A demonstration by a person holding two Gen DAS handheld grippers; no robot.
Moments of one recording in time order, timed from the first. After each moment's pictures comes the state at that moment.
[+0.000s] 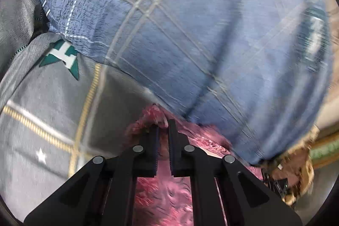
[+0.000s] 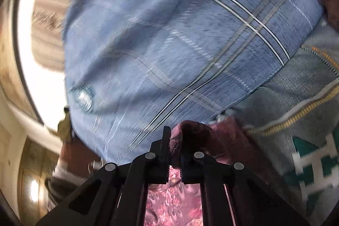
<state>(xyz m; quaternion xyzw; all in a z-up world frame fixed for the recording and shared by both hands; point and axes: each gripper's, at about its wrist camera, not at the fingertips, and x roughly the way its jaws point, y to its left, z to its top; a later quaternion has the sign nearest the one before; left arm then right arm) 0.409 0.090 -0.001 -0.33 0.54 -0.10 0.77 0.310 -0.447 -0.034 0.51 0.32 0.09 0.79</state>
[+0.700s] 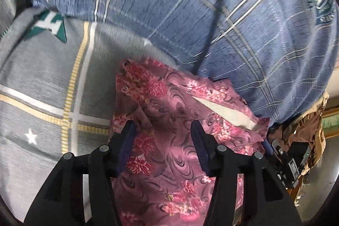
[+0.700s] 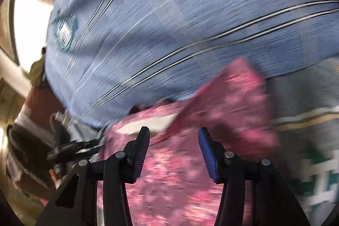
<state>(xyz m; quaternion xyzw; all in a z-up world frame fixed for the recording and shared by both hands) 0.388 0.060 -0.023 -0.26 0.61 -0.16 0.74 0.334 -0.364 -0.025 0.33 0.43 0.16 0.83</state>
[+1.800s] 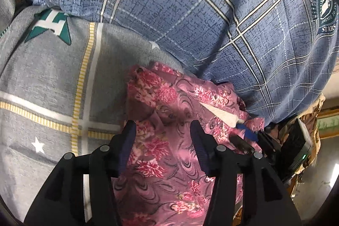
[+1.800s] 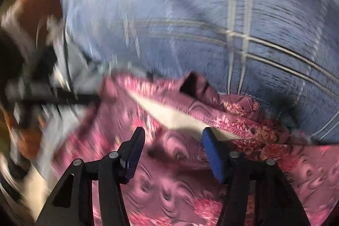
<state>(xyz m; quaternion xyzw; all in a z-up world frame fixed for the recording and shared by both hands) 0.390 0.083 -0.019 -0.26 0.61 -0.18 0.72 0.381 -0.192 -0.024 -0.04 0.50 0.24 0.83</state>
